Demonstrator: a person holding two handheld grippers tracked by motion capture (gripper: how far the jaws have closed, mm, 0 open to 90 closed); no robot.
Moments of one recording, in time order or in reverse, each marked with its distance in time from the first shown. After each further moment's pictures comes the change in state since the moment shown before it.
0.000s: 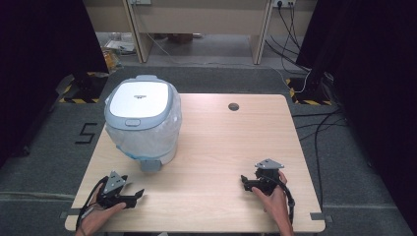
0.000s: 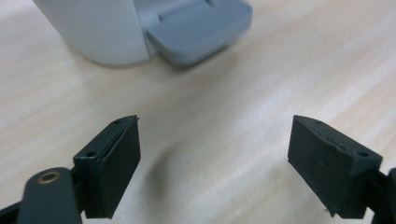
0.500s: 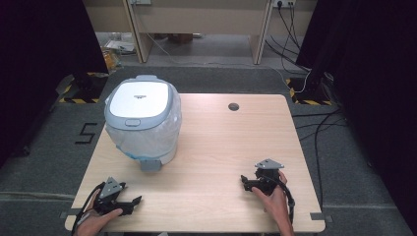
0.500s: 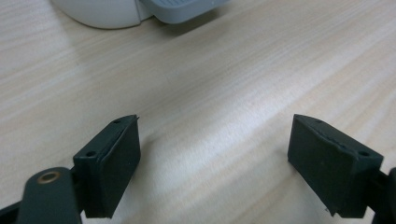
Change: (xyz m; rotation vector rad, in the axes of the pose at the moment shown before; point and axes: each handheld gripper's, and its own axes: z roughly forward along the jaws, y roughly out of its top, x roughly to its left) left arm -0.002 -0.016 -0.011 0.019 -0.036 -0.052; right arm 0.000 0.000 0.000 0.000 0.000 -0.001
